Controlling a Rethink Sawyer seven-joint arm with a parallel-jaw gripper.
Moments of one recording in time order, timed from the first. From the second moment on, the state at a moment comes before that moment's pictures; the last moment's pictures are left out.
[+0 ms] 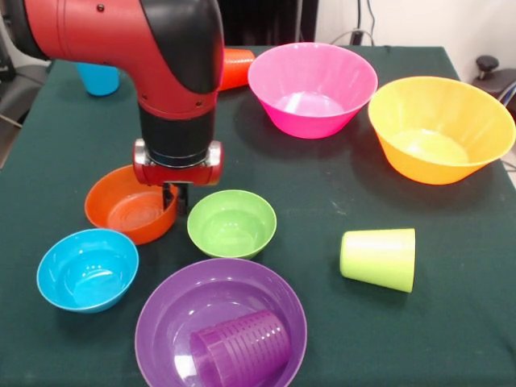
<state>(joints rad) -0.48 -0.30 0.21 1.18 -0.44 0.71 1.62</state>
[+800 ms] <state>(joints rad) -0.52 -0.50 0.18 1.27 -0.36 0.82 1.62</state>
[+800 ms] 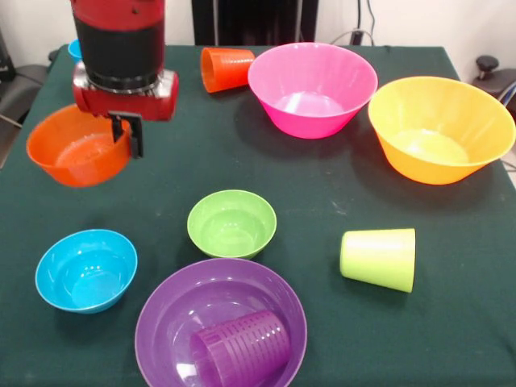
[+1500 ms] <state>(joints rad) -0.47 -0.51 0.18 1.26 -0.30 0.83 1.62</state>
